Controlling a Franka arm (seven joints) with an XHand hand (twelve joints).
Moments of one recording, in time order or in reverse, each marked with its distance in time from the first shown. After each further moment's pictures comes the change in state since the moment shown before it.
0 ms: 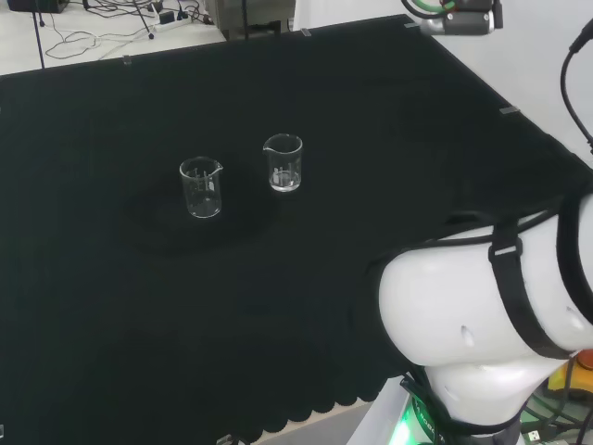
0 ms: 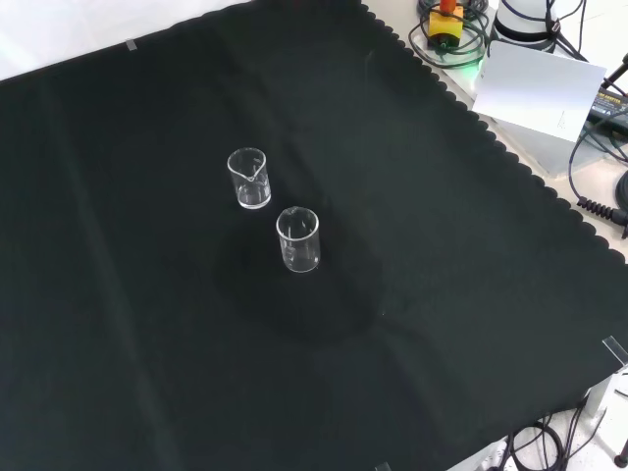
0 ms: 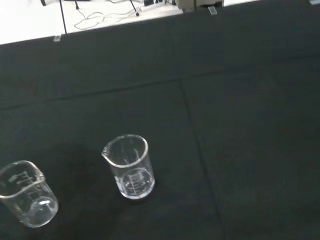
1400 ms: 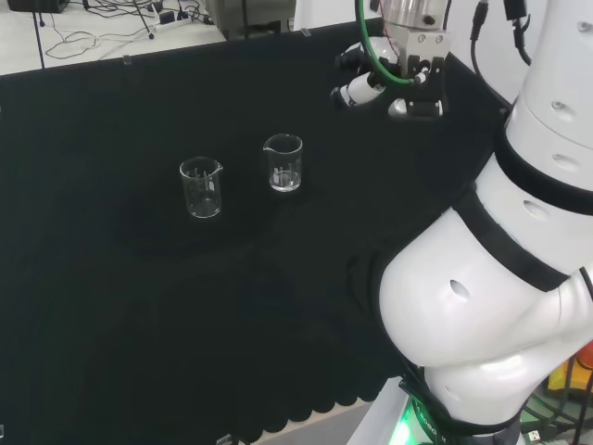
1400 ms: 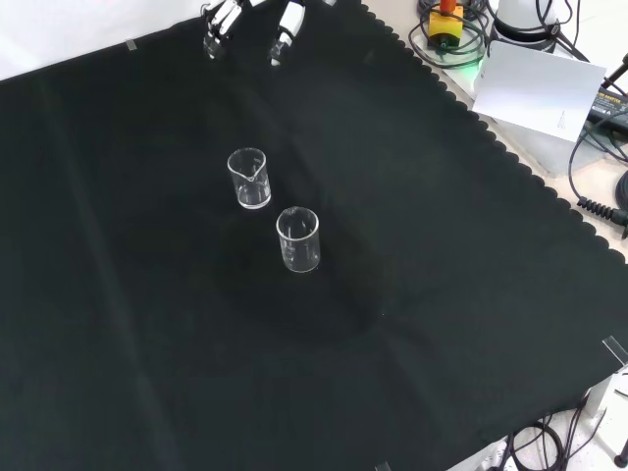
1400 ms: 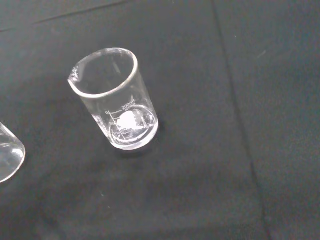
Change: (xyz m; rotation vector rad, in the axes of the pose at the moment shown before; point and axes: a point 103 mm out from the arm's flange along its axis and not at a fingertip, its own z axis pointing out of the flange) arm -0.023 0.115 0.172 0.144 0.085 -0.112
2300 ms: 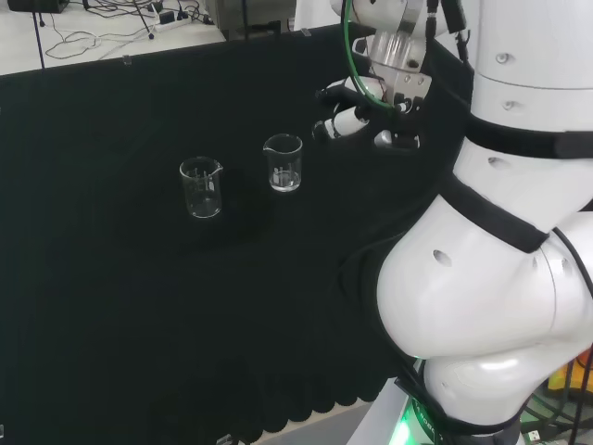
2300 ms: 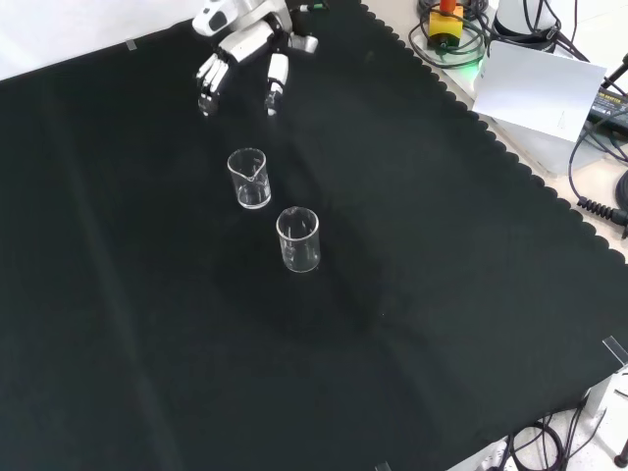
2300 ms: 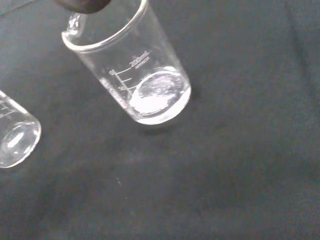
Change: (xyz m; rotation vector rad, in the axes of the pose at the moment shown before) arm -0.009 0.062 0.080 0.054 0.166 -0.149
